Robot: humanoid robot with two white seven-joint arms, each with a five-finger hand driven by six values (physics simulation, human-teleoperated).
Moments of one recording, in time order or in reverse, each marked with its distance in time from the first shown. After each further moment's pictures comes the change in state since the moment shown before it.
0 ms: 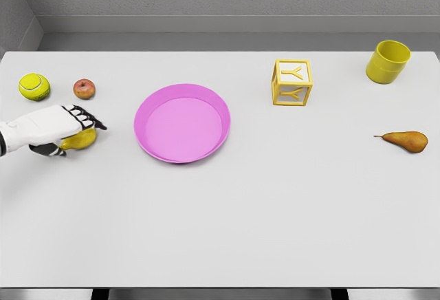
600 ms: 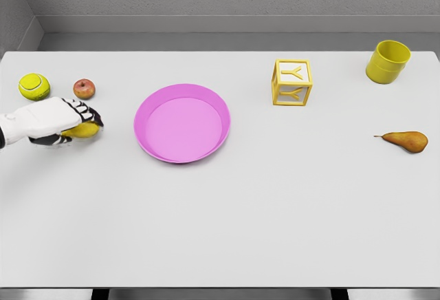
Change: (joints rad) left arm -0.029 0.000 0.003 -0.012 -0.004 0.000 -0.002; right arm 0.000 0.000 0.000 0.000 0.000 0.000 0.000
